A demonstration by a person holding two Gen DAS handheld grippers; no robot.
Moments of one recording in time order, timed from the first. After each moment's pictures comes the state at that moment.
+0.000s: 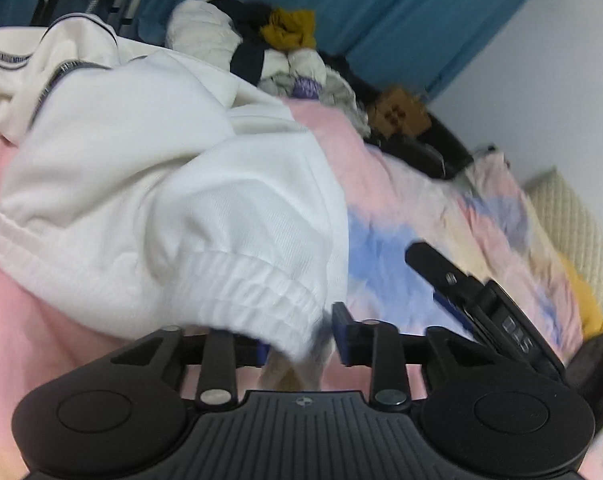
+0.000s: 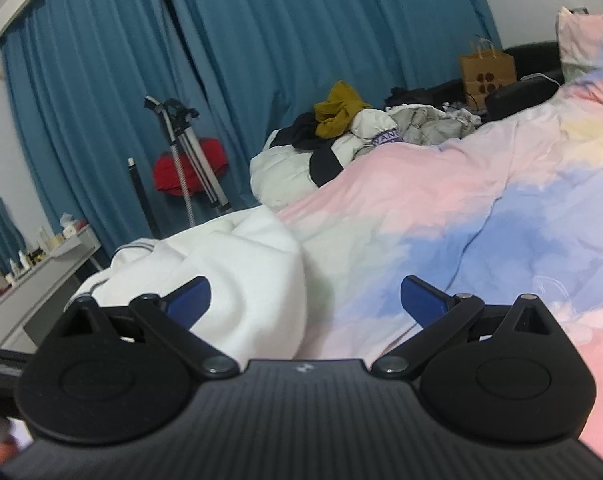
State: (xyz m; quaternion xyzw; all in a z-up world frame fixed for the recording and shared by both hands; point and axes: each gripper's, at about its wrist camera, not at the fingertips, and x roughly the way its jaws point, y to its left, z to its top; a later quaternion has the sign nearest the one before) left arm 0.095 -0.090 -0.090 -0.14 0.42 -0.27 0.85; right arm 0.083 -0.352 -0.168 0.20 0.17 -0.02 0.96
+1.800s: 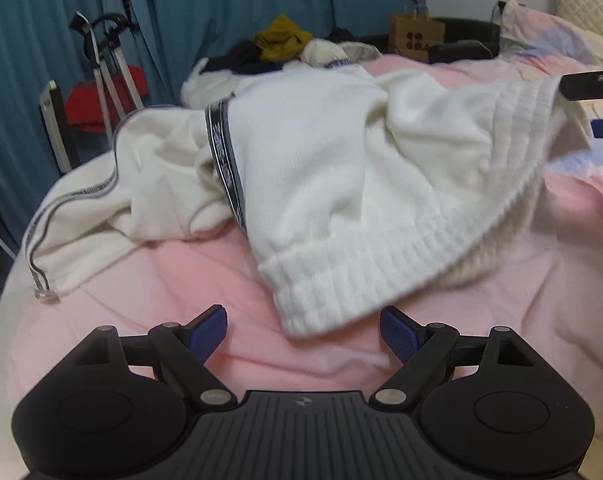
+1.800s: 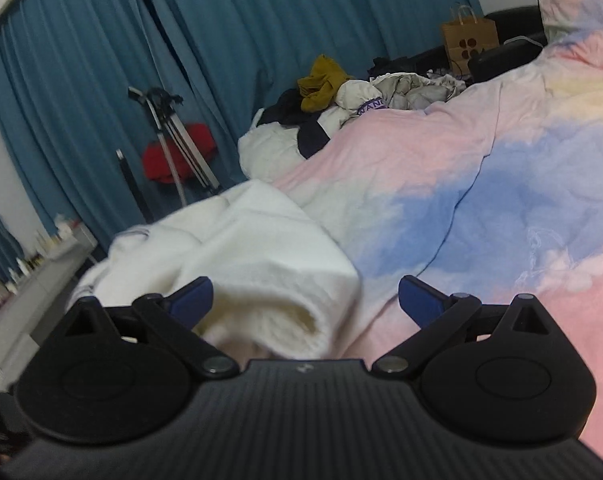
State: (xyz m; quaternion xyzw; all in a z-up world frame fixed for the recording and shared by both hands) left arm 0.105 -0.016 -0.137 0.19 0.31 -0.19 0.91; right arm 0.069 -0.354 -0.176 0.26 0.20 -0.03 0.94
